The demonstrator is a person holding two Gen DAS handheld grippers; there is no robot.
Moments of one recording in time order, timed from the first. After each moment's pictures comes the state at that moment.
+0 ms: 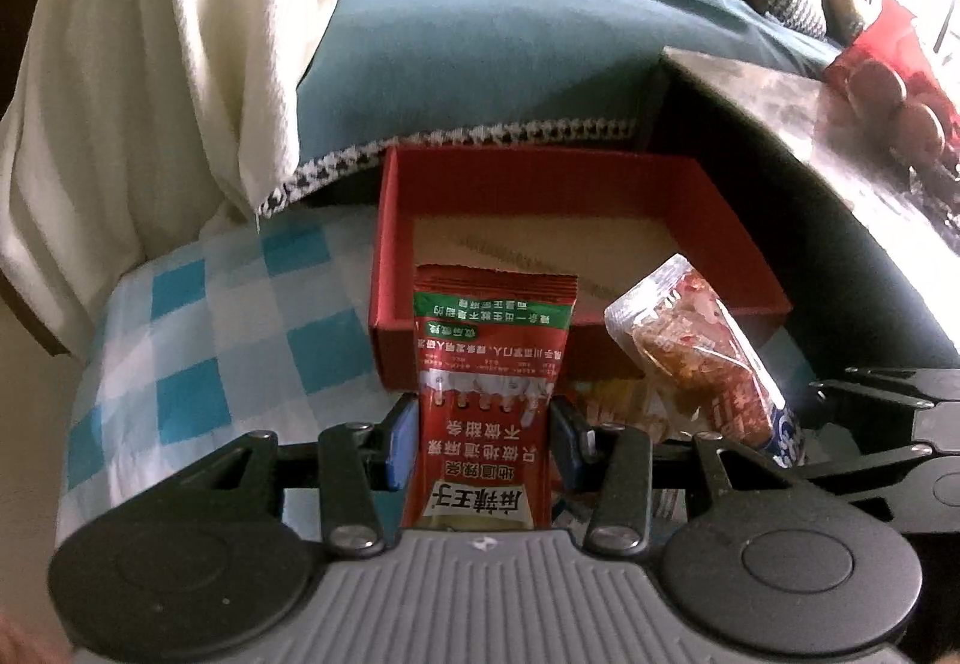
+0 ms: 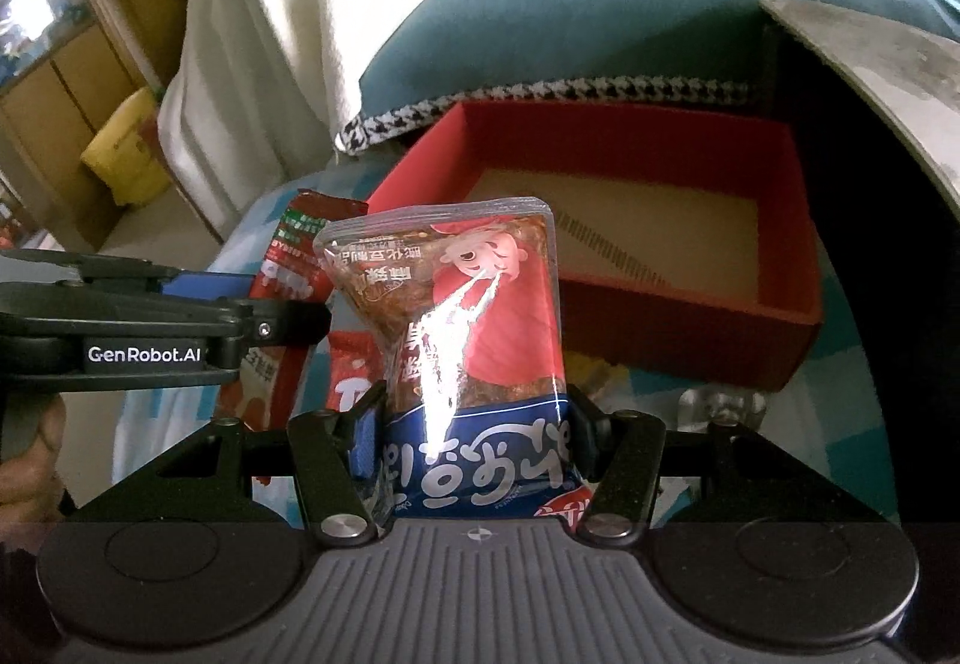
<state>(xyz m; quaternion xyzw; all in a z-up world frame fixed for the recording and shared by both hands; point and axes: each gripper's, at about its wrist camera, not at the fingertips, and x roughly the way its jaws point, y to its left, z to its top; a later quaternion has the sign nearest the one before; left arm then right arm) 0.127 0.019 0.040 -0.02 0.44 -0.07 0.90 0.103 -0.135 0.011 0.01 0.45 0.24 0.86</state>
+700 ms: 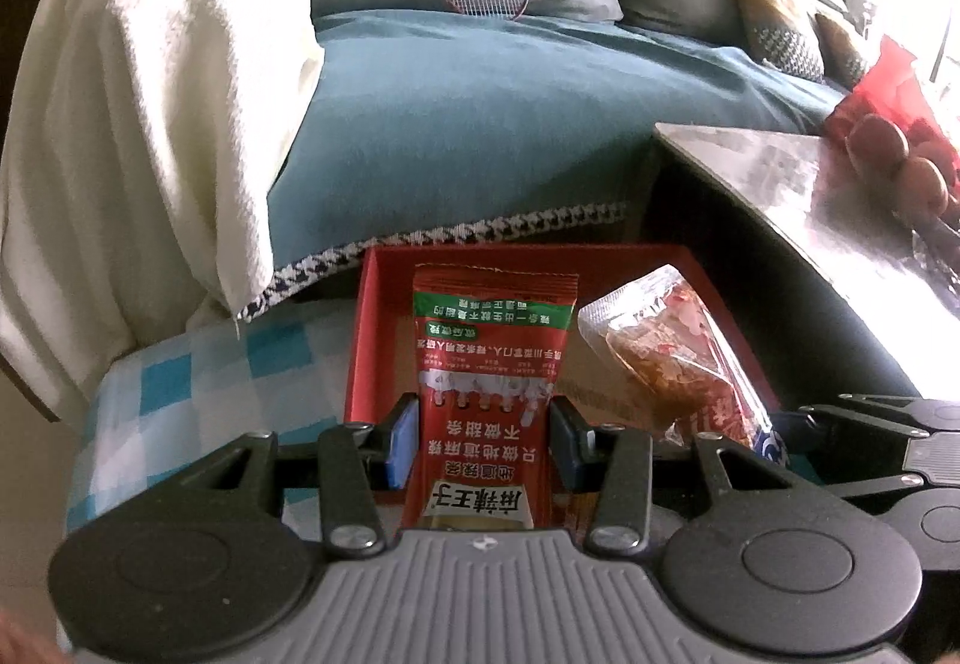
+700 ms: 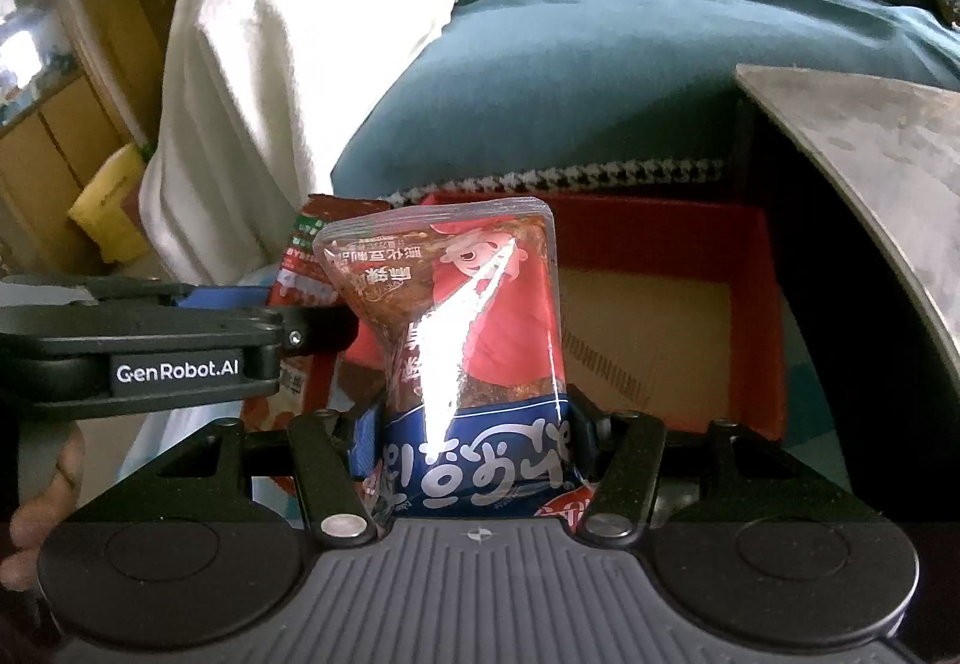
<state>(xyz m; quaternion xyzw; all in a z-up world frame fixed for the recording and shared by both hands) 0.163 -0.001 0.064 -0.02 0.39 -0.06 0.92 0.138 -0.141 0.034 0.03 0.41 0.23 0.88</state>
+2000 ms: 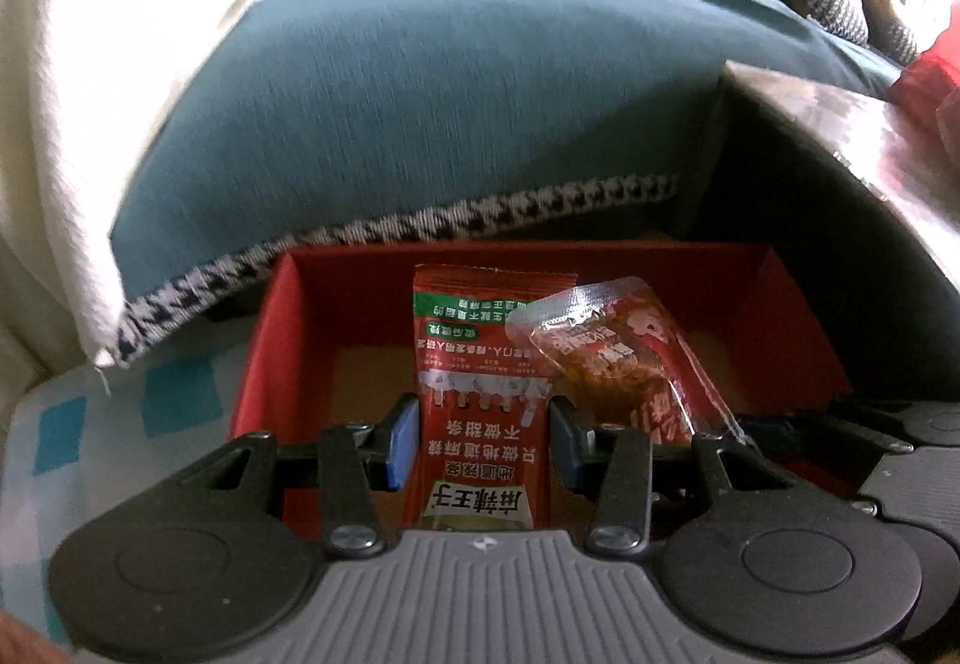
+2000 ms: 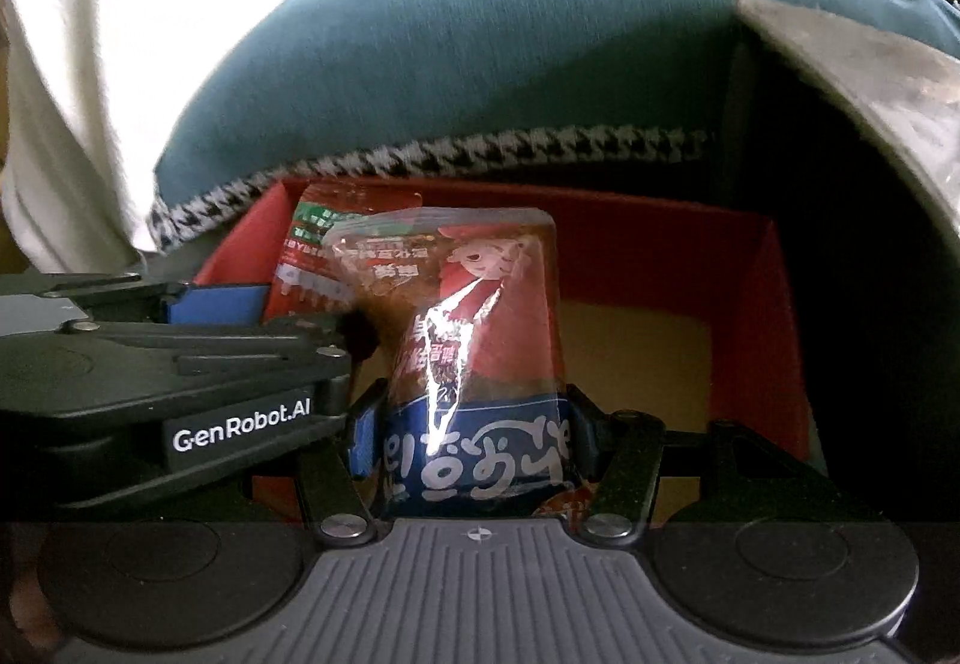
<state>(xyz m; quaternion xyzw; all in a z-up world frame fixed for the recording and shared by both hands) 0.280 -0.039 -0.011 -0.01 0.44 -0.05 0.89 0.251 -0.122 -0.036 0.00 0.46 0.18 0.87</state>
